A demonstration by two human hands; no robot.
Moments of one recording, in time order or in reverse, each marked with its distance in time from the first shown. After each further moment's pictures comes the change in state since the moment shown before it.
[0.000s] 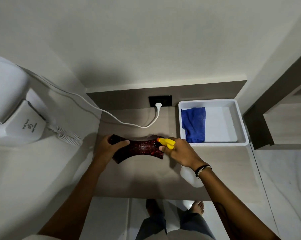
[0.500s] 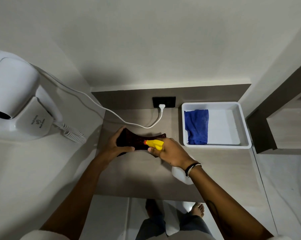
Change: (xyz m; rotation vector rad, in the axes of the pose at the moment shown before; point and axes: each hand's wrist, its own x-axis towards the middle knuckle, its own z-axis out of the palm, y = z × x) left_hand -0.002 0.003 -0.008 0.034 -0.277 0.117; right_hand 0.009 -0.038 0.019 -0.064 -0.106 -0.111
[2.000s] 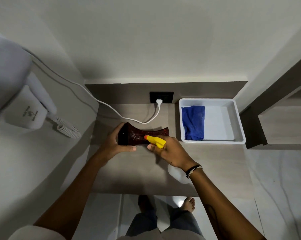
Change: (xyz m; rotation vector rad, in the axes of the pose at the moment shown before) left_hand 0.007 -0.016 0.004 0.022 -0.077 0.151; right_hand -0.007 0.001 0.016 0.002 0.106 0.029
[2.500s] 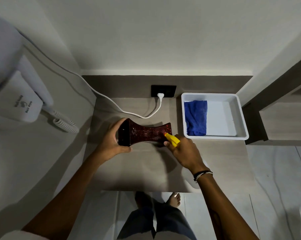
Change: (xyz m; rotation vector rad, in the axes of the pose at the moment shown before) left_hand 0.007 -0.035 -0.009 0.109 0.007 0.130; right_hand -0.011 0.034 0.013 -0.152 0.172 0.322
